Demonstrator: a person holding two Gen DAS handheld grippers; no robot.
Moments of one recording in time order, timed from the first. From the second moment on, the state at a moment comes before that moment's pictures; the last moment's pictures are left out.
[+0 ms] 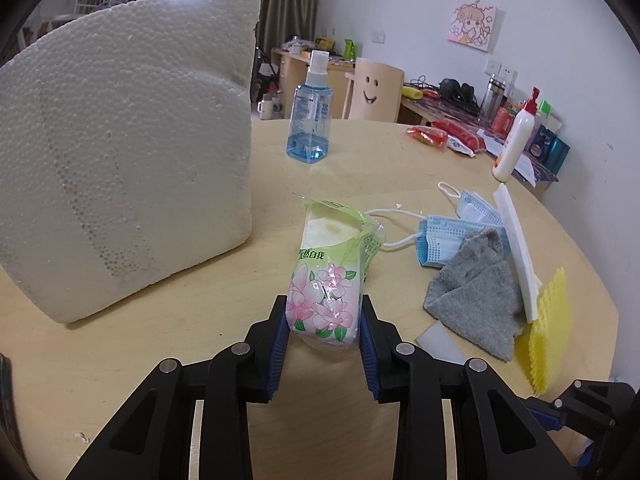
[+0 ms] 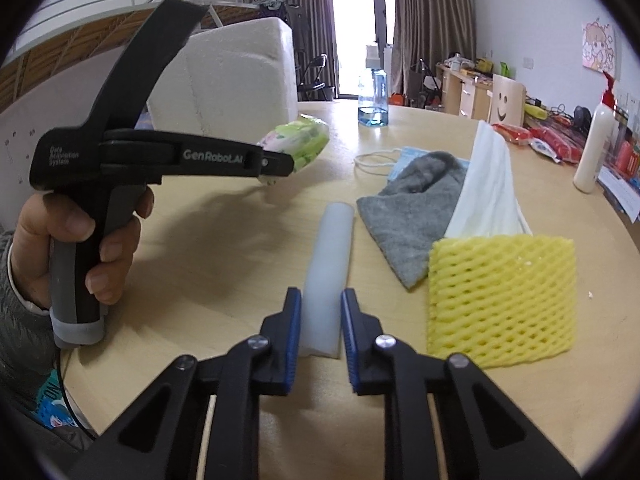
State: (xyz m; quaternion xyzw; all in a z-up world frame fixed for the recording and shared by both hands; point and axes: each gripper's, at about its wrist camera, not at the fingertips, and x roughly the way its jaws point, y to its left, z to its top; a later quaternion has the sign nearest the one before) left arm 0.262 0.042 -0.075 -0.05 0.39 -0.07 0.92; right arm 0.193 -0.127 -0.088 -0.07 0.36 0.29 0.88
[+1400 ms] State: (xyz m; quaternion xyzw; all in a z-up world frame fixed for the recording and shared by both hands) left arm 0.210 0.046 -0.035 -0.05 0.29 -0.07 0.95; right arm 0.187 -0.151 -0.023 -0.01 0.26 0.30 0.92
